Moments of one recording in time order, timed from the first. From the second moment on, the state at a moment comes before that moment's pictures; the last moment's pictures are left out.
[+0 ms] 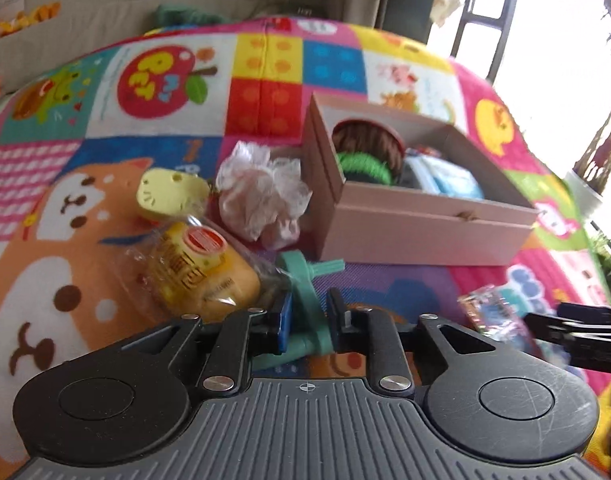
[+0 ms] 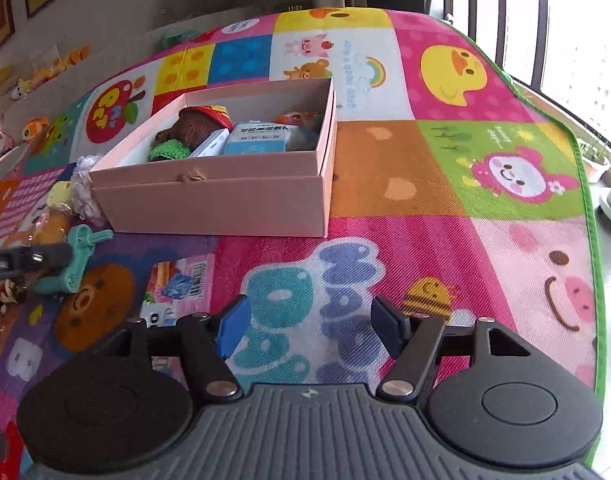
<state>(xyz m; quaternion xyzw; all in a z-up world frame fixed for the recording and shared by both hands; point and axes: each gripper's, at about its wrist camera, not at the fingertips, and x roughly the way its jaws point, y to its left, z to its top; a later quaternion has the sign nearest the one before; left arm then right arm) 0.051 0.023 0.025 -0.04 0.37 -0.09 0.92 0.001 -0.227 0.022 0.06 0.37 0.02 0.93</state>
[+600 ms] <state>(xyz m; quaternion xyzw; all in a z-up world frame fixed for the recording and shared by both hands) 0.004 0.037 0.019 -0.04 0.40 -0.16 0.90 -0.025 -0.175 0.053 0.01 0.33 0.08 0.94</state>
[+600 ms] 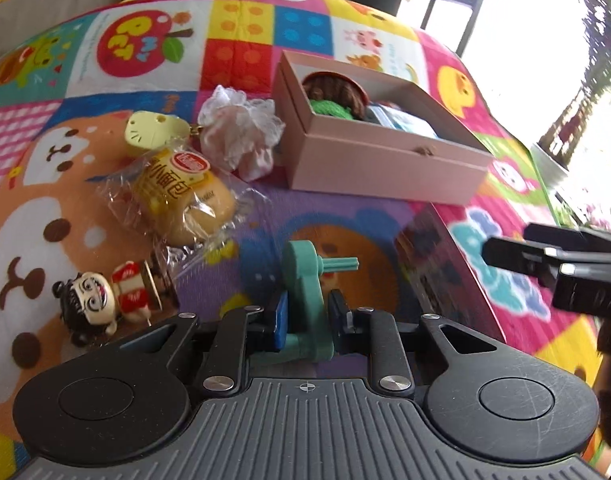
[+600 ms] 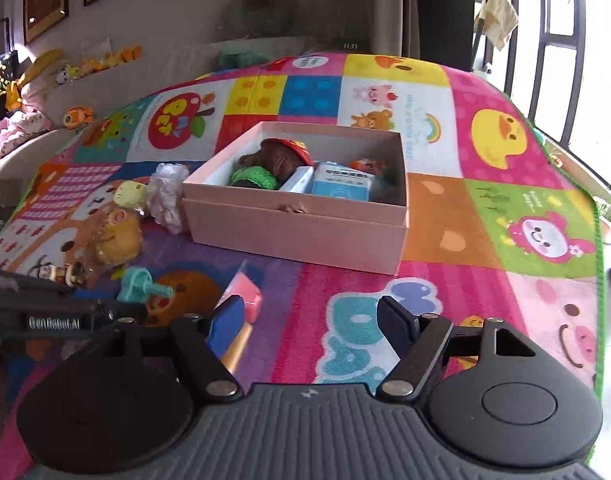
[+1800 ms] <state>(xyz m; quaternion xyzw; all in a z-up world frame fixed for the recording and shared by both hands) 0.121 0.006 0.111 -0.16 0.26 -0.21 0.93 -0.033 -0.228 0.076 0.06 0.33 0.08 0.94</state>
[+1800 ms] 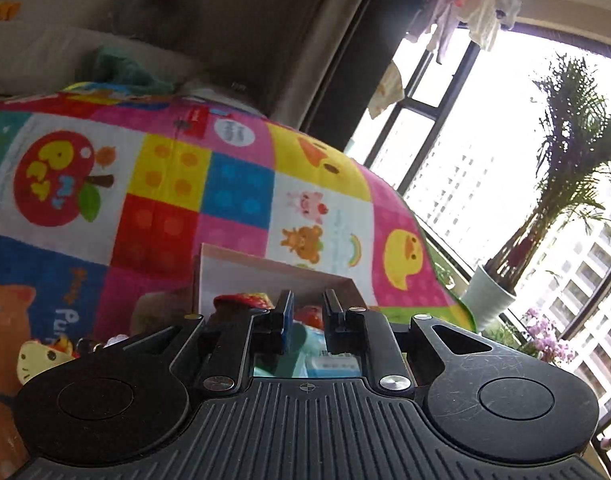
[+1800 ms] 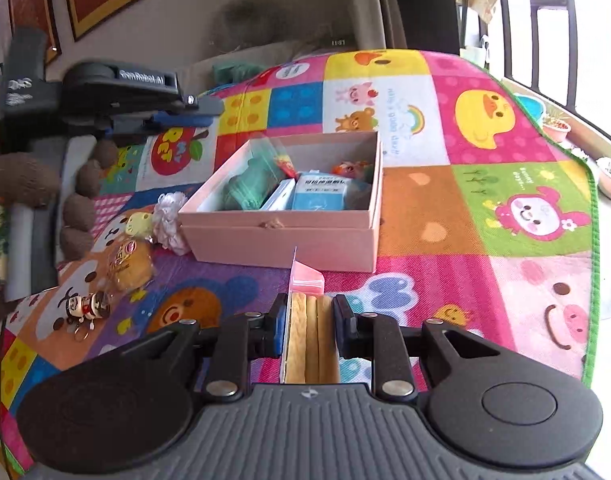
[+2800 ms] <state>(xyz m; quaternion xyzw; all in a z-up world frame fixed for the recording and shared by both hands) -0.011 0.124 0.051 -0.12 0.28 -0.13 0.94 0.061 -0.196 0.064 -0.03 0.26 -0.03 0.96</state>
